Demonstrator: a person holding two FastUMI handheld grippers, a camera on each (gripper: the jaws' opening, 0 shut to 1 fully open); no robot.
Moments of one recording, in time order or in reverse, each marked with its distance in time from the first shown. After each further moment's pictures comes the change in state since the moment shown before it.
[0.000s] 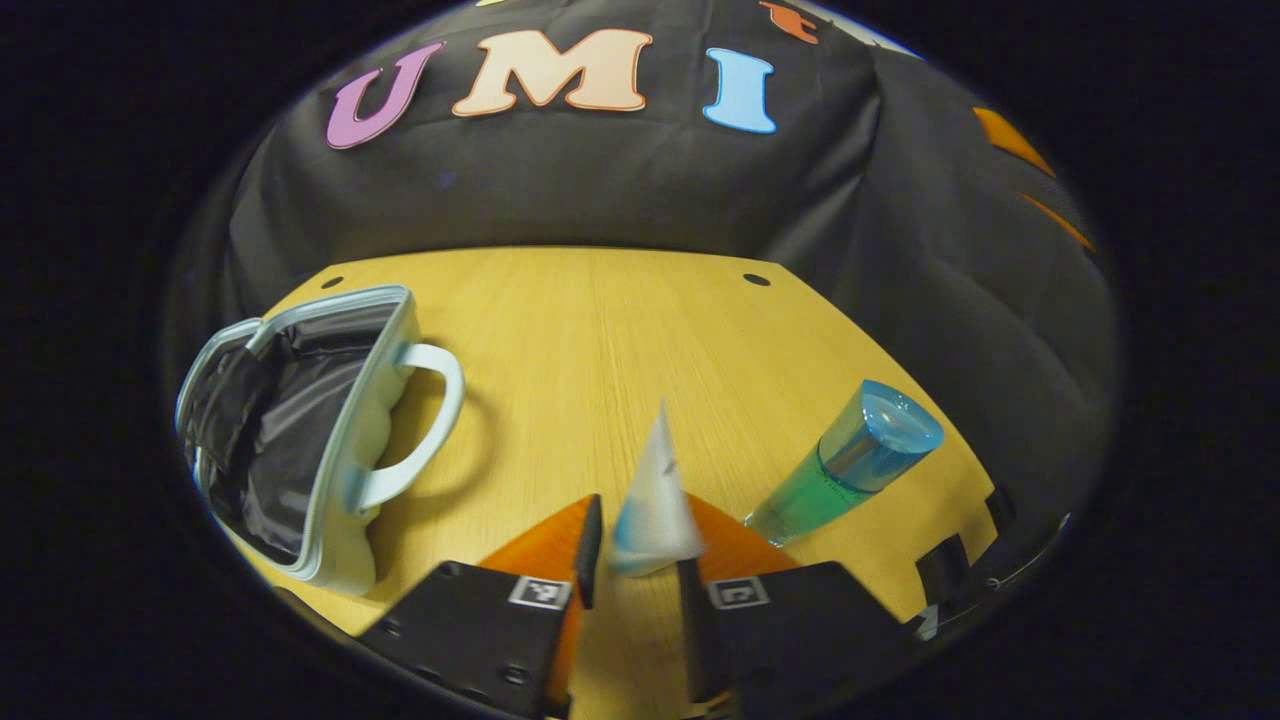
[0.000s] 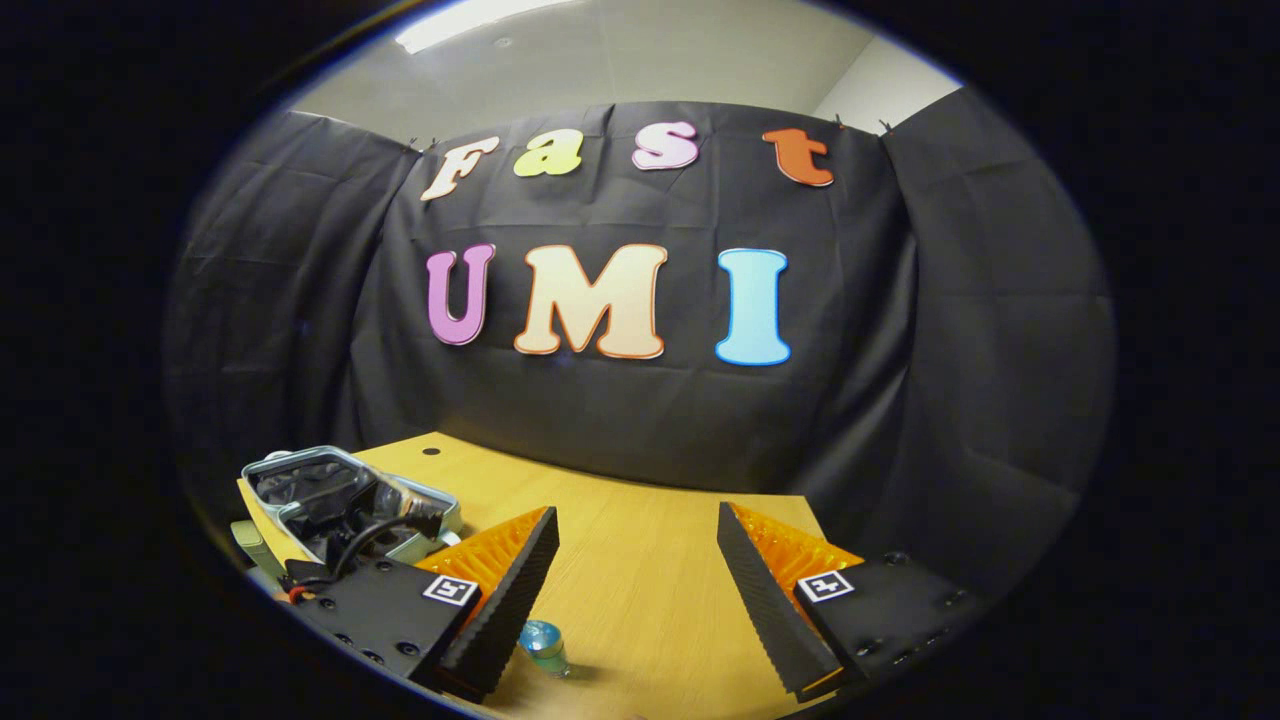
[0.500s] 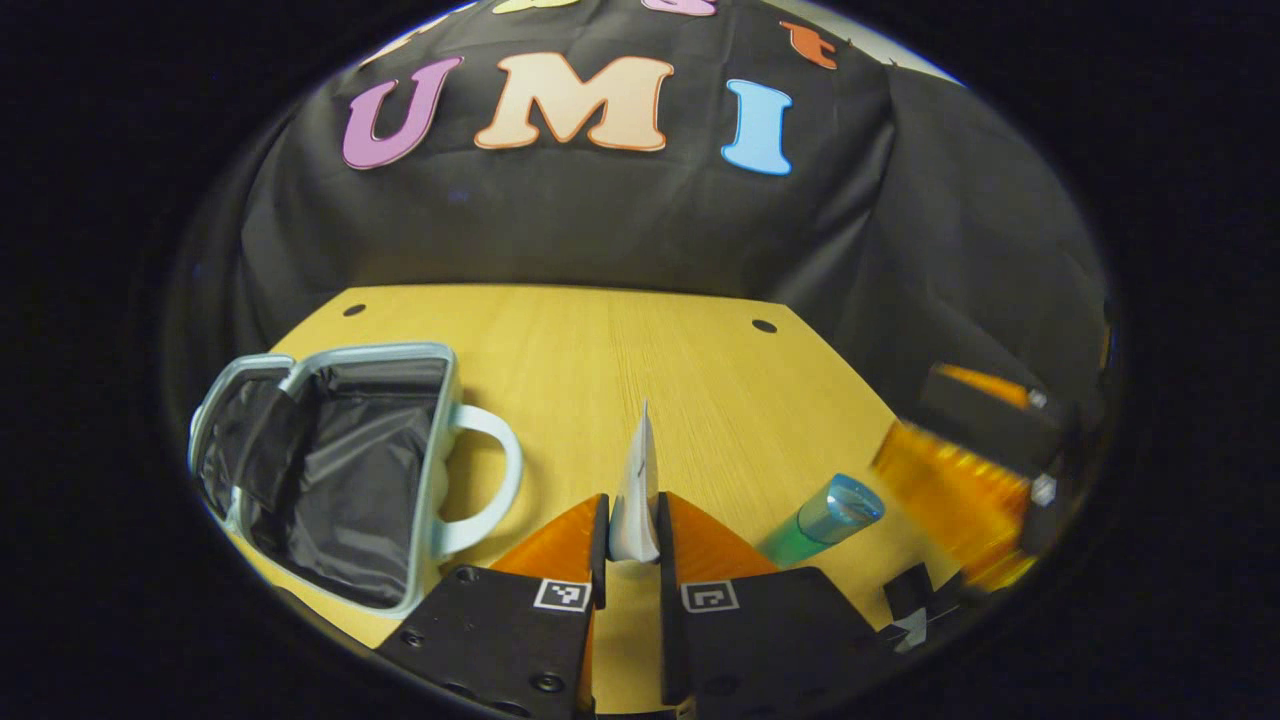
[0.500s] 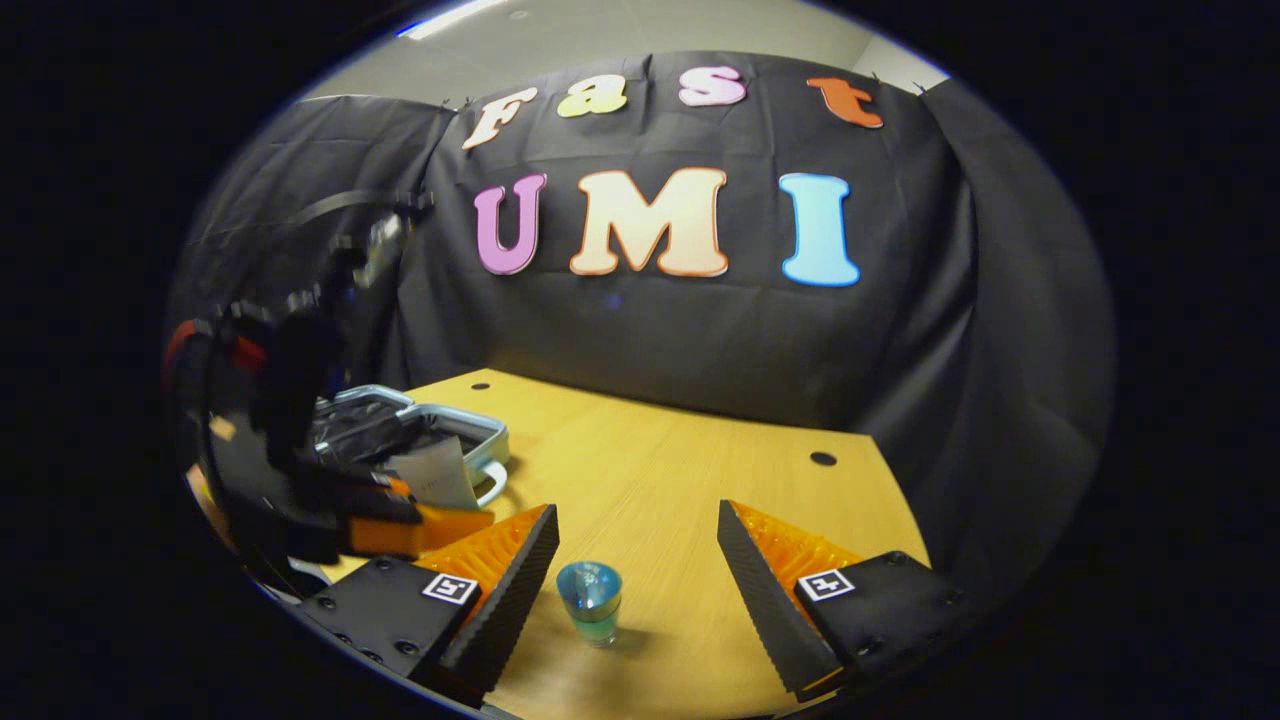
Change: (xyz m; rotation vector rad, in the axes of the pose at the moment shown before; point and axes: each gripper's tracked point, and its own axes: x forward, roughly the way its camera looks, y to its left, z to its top) left arm -0.056 0.025 0.067 0.000 -0.078 0.048; right arm 0.019 0.051 -0.113 0.000 0.190 0.141
